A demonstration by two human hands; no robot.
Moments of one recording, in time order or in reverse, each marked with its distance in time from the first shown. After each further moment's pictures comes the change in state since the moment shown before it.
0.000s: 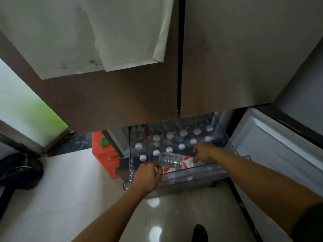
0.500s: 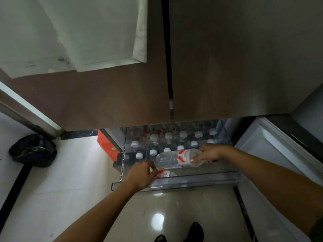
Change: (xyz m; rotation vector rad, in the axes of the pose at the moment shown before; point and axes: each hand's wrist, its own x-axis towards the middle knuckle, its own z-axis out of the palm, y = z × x) left_hand 0.030 0.003 0.010 0.050 -0.197 -0.167; right_hand 0.039 0.048 -0.030 0.173 -0.273 -0.176
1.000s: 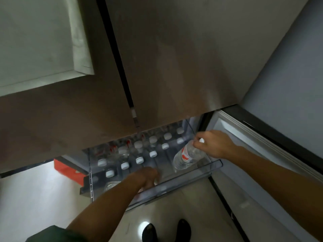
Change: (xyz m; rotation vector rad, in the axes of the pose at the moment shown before) left_hand 0.097 0.063 0.049 0.442 -0.661 0.313; right_hand -0.103 0.029 -0.015 -0.204 0.729 0.082
